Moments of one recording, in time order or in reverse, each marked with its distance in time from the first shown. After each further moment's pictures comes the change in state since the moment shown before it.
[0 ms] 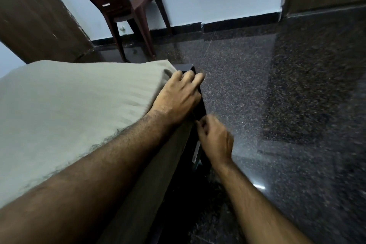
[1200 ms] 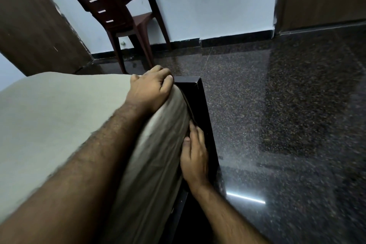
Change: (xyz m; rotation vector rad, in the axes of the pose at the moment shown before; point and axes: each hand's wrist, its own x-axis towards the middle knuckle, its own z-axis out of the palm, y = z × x) left_hand -0.029 -0.072 0.049 -0.928 0.061 -0.616; right_hand -0.036 -0.065 0.043 0.496 0.031 0.096
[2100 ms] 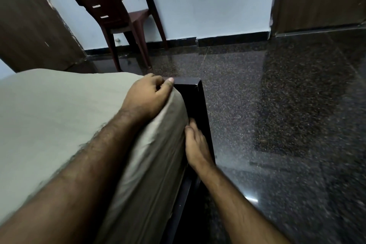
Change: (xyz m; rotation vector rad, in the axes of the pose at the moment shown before) left_hand -0.011 -0.003 0.004 -0.164 0.015 -0.128; right_hand 0.044 -0.016 -0.015 0.047 -0.276 0.276
